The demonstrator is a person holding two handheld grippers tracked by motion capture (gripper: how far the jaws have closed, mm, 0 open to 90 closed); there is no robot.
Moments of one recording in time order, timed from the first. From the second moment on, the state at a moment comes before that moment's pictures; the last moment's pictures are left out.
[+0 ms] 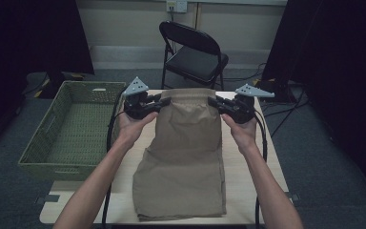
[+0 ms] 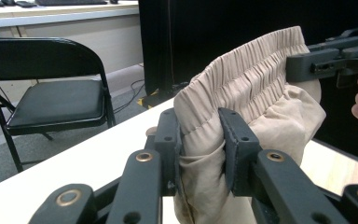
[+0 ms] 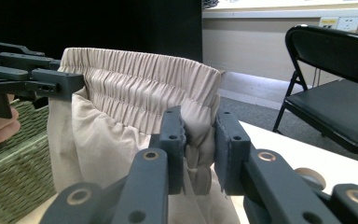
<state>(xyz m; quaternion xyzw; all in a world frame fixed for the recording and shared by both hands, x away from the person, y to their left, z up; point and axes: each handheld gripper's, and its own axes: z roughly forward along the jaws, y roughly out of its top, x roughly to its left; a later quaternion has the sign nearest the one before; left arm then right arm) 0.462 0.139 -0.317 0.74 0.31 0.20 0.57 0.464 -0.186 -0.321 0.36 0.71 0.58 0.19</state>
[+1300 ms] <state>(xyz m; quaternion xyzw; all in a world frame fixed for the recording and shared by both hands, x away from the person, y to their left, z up) 0.391 0.141 -0.389 0.78 0.29 0.12 0.54 0.370 -0.194 -0.377 0.33 0.76 0.54 0.16</state>
